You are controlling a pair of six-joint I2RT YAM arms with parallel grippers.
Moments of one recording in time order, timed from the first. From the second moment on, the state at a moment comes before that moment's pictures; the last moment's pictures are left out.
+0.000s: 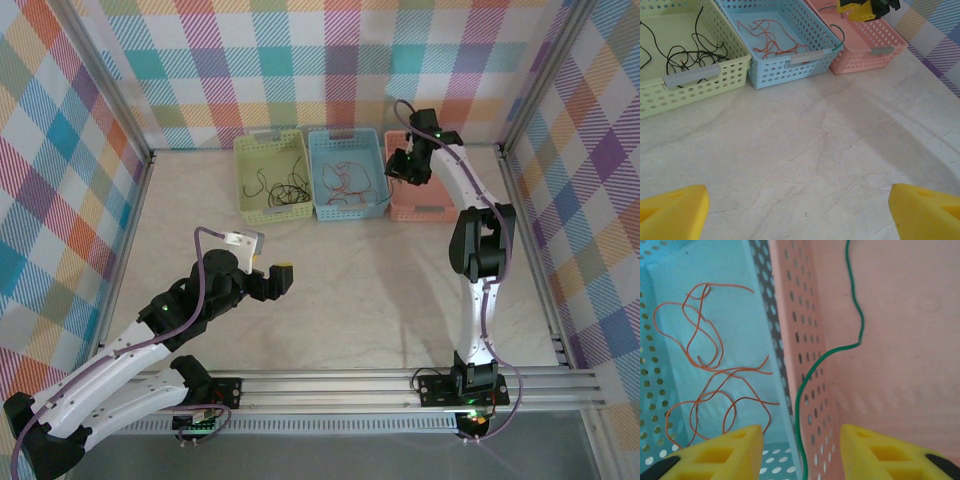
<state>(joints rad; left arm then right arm) -0.76 0.75 0.72 -0.44 -0.16 -0.36 0.17 2.22 2.10 -0.94 -0.17 0.42</state>
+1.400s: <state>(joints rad) -0.76 0.74 0.72 -0.44 -0.16 -0.36 0.04 2.22 1.96 -0.83 -0.42 0.37</state>
